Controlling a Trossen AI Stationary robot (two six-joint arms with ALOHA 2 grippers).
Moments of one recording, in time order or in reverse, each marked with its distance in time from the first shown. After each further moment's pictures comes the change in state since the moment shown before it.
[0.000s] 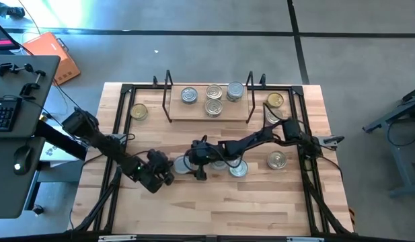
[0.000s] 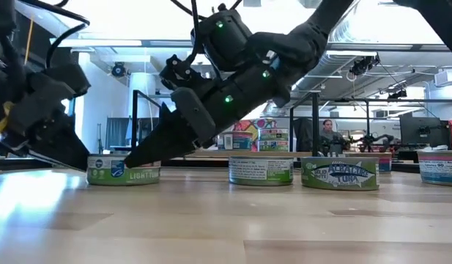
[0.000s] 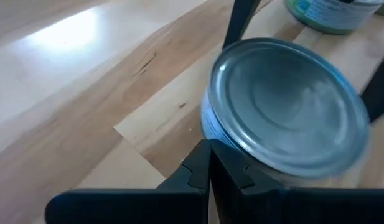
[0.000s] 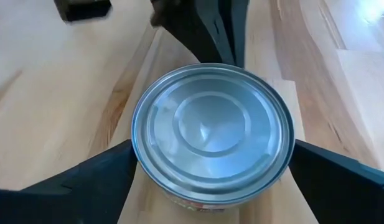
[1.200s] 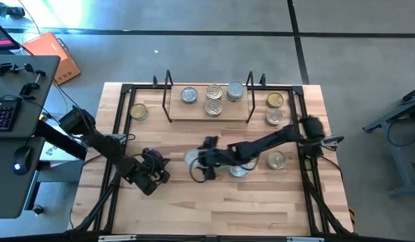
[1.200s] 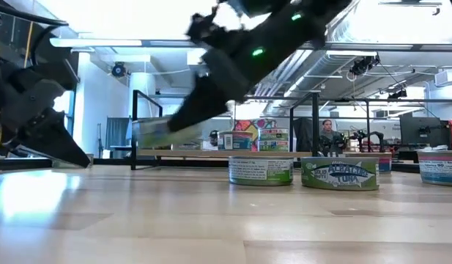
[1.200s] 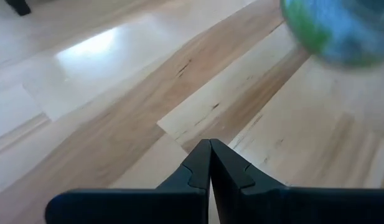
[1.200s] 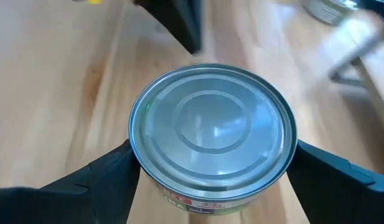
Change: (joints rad) left arm -0.075 -0.048 0.003 -0.212 -0.071 -0.177; right arm 0.088 -0.247 -0.073 -0.311 0.360 -0.020
